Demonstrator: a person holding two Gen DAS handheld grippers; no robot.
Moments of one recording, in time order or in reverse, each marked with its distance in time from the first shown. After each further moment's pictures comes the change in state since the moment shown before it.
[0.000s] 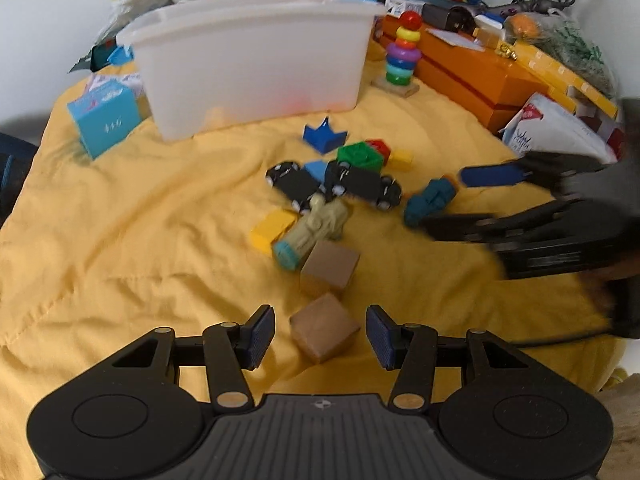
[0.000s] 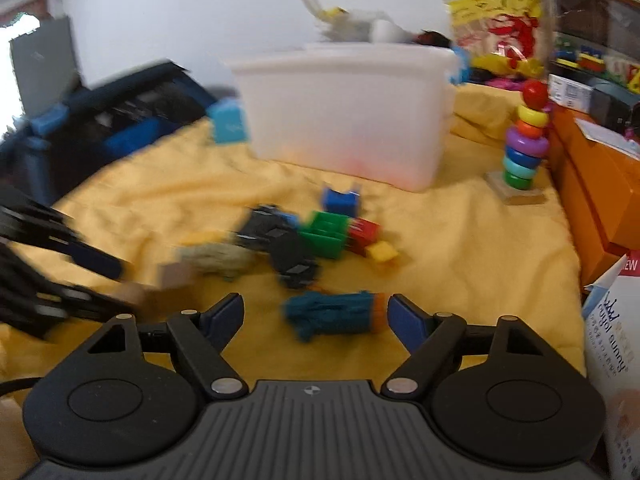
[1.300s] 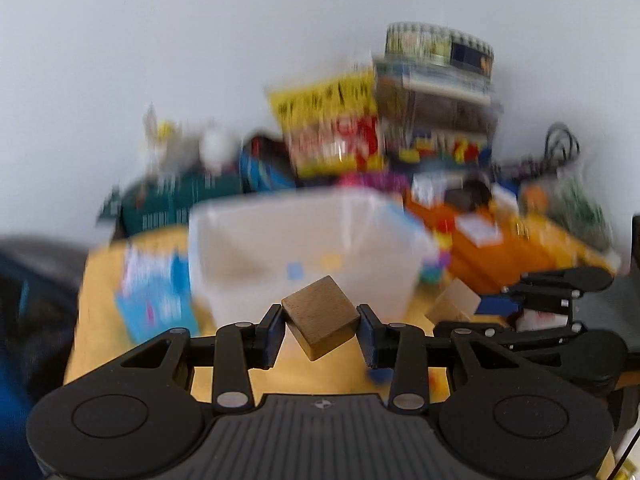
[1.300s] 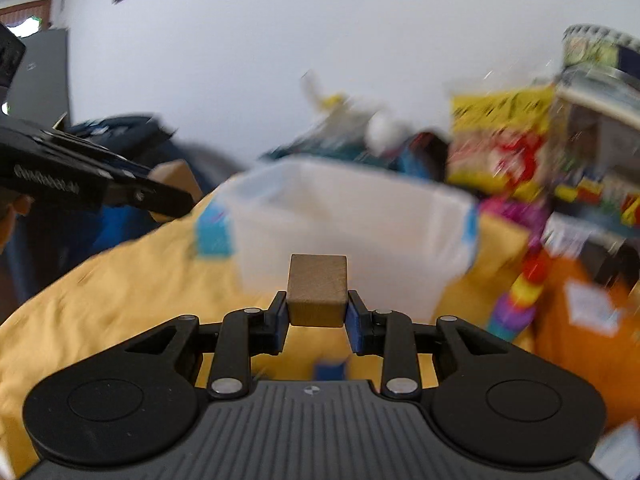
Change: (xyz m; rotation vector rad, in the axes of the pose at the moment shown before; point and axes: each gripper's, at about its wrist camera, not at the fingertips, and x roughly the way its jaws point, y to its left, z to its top) left arm -0.074 0.081 0.141 0.021 -0.413 -0.026; right arm 0.007 0.026 0.125 -0.088 -0.155 -0.167
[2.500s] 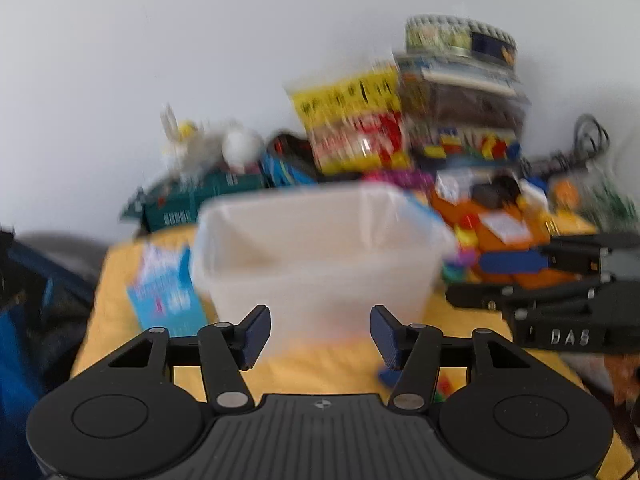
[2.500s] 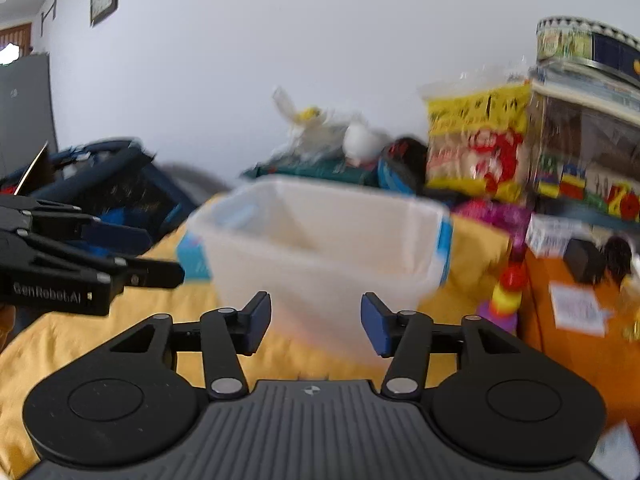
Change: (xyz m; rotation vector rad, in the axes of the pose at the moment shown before) left arm 0.009 -0.045 -0.033 -0.026 0.040 0.124; right arm -0.006 -0.018 -0.003 0.074 0.016 0.009
